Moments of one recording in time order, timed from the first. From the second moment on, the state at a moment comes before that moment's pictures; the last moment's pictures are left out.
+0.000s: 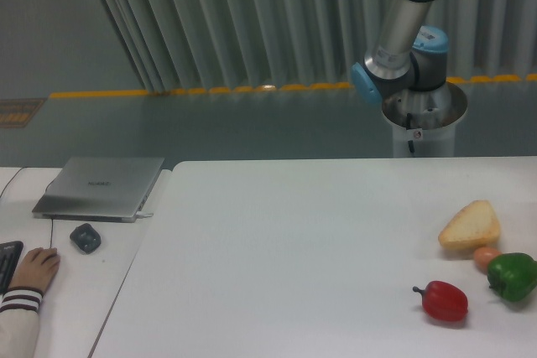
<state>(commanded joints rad) 2.70 -2.04 -1.29 -1.21 1.45 0.83</state>
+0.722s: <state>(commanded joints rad) 2.59 -2.08 -1.31 -1.14 1.46 0.42</state>
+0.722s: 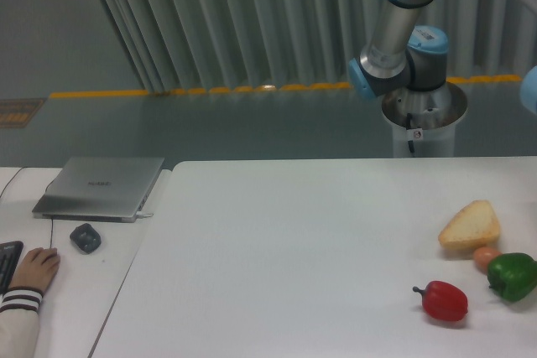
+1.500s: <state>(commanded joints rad) 2.55 -2.11 -1.35 -1.12 1.47 0.35</state>
